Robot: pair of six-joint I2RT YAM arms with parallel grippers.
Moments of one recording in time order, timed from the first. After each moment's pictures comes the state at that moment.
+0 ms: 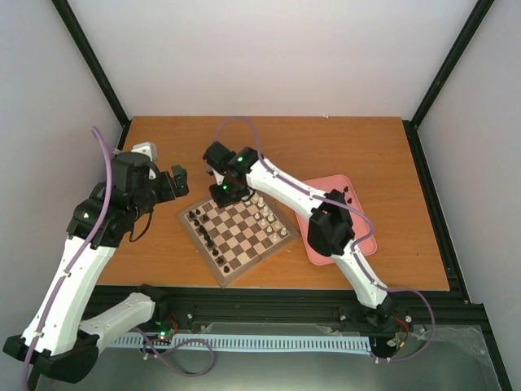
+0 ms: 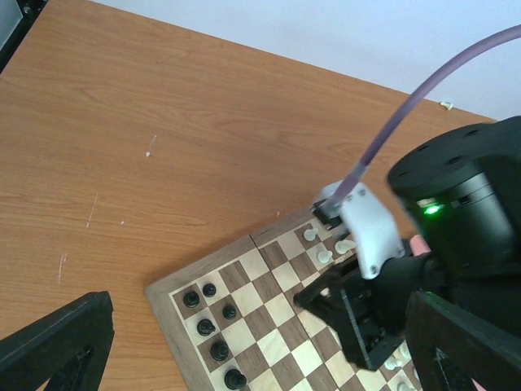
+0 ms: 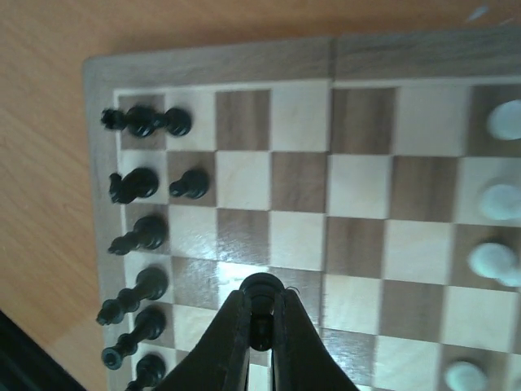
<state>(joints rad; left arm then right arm) -0.37 0.94 1.30 -1.00 -0.21 -0.50 0.89 2.32 2.28 -1.15 -0.14 0.36</state>
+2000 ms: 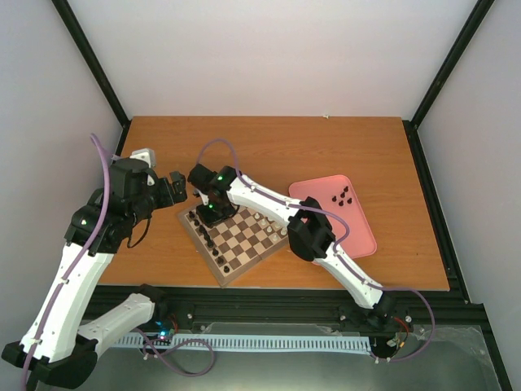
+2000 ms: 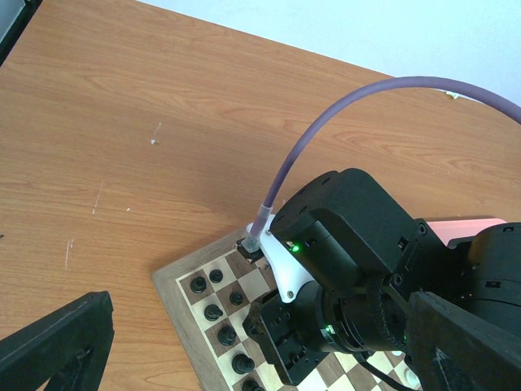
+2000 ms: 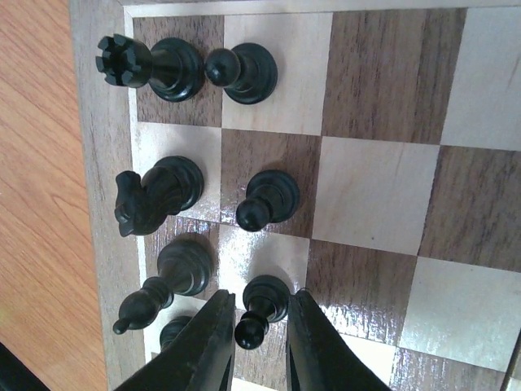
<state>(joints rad) -0.37 0.89 1.26 -1.02 -0.20 -0.50 0.99 2.53 2.40 -1.15 -0.23 0.38</state>
